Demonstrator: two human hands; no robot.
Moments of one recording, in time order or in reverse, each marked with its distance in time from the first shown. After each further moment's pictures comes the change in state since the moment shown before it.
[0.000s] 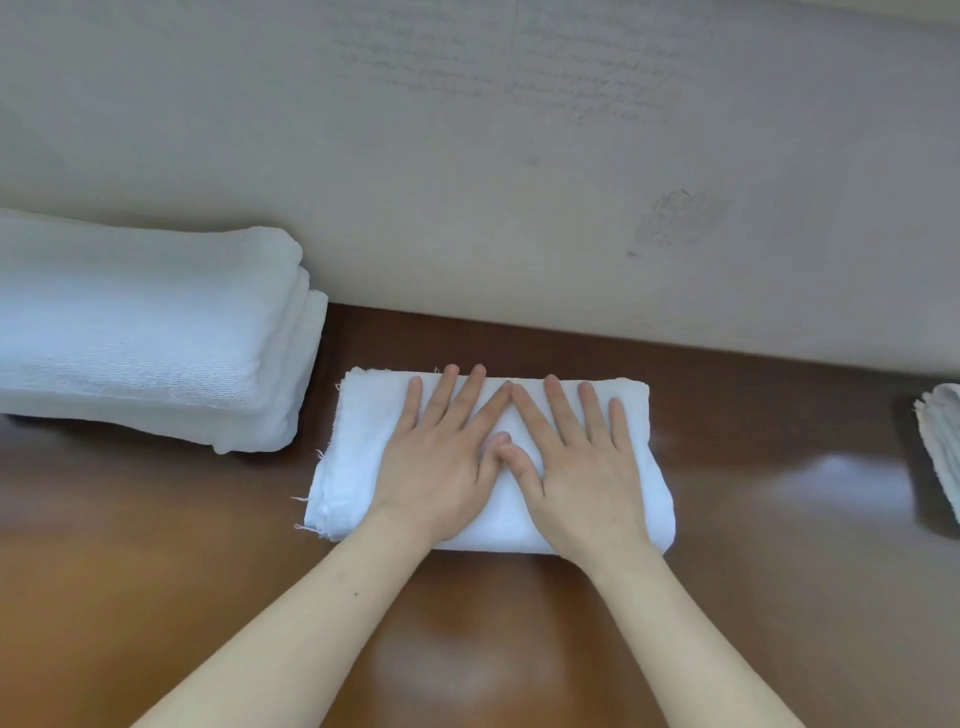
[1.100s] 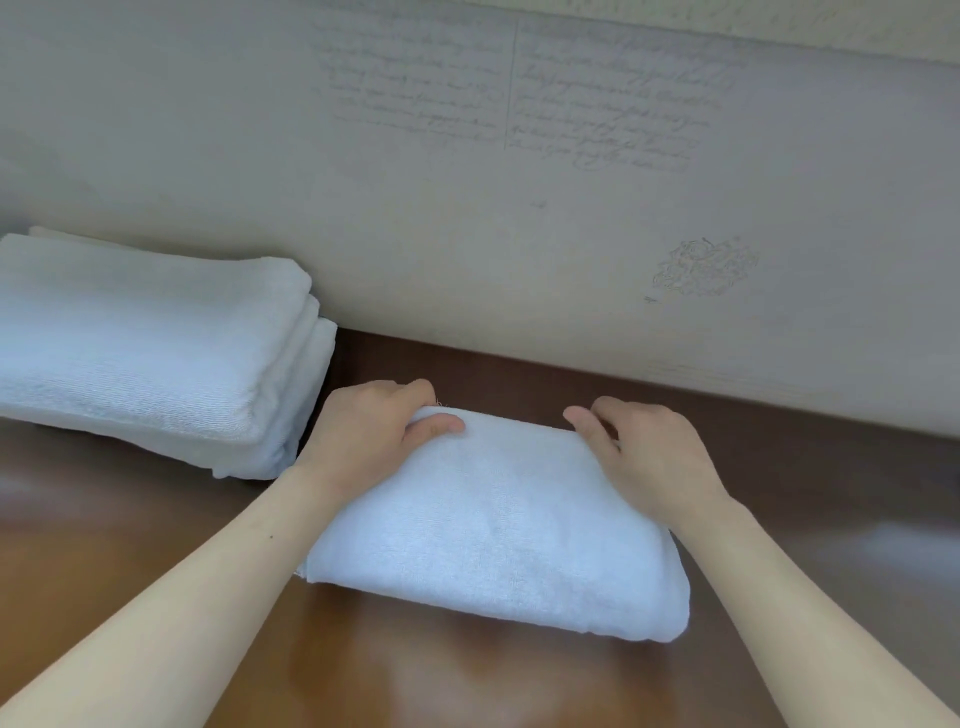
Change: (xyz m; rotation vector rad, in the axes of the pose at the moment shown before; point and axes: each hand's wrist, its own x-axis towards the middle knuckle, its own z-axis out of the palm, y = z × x) left_hand 0.037 -0.069 -0.028 -0.160 0.420 0.085; right_hand 0.074 0.071 -0.035 0.267 0.150 -0.204
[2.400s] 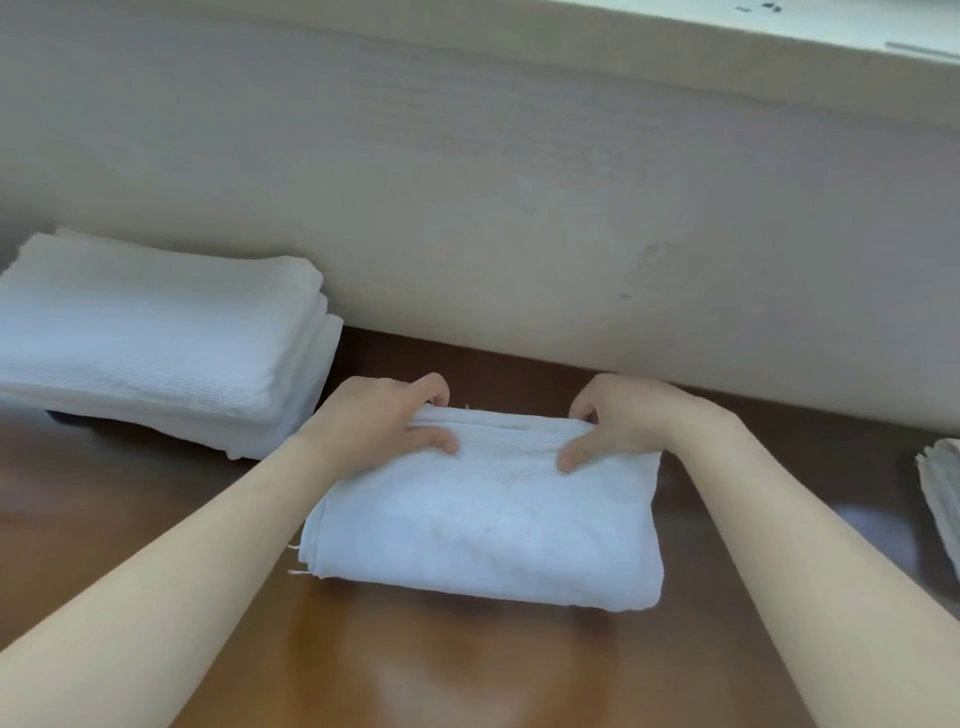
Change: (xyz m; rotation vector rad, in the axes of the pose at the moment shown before) left_hand 0.001 -0.002 -0.019 0.049 -0.420 -0.027; right_hand 0.027 -0.021 -0.055 0.006 -0.706 0.145
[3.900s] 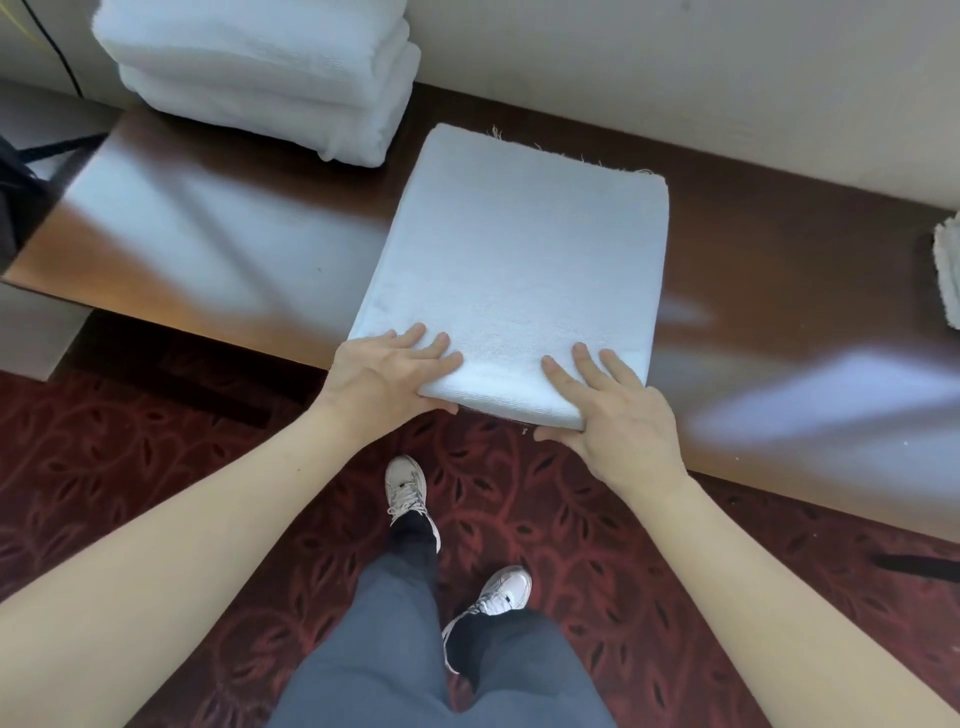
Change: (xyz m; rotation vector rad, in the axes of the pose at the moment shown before) left_hand -0.281 0.105 0.116 0.220 0.269 0.081; right_hand -0.179 -0.034 0.318 -0.413 0.529 -0.066
